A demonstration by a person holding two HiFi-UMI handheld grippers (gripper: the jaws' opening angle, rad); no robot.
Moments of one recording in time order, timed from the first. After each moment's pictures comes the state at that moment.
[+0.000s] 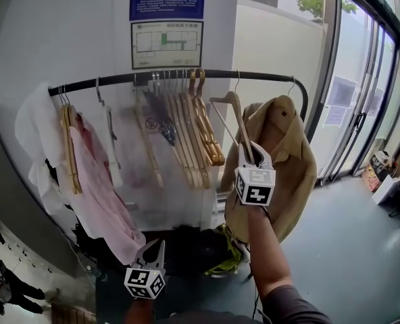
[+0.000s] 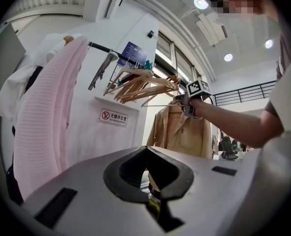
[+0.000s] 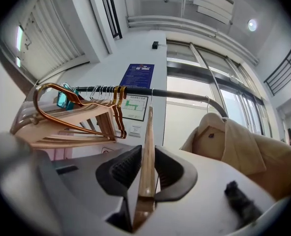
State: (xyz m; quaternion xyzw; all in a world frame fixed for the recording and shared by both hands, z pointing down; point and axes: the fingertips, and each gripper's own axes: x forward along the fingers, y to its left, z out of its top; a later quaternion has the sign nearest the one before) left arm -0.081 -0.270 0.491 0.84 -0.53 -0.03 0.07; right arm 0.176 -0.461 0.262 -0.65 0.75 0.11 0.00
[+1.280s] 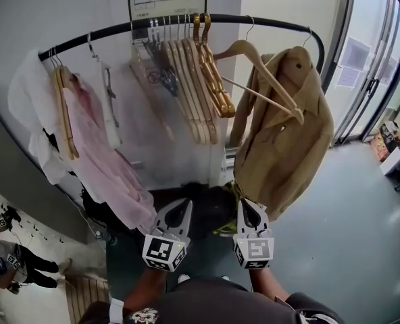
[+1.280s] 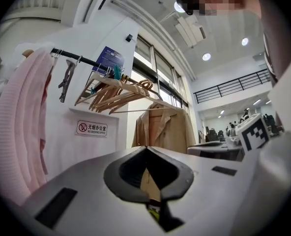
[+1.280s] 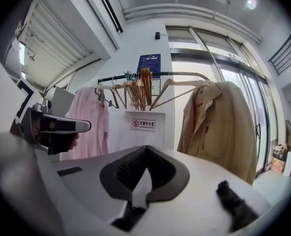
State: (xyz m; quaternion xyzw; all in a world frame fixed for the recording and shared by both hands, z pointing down) left arm -0.013 -0.256 0.449 0.89 -0.46 -0.02 -0.01; right arm 0.131 -0.262 0.476 -0.60 0.80 0.03 -0.04
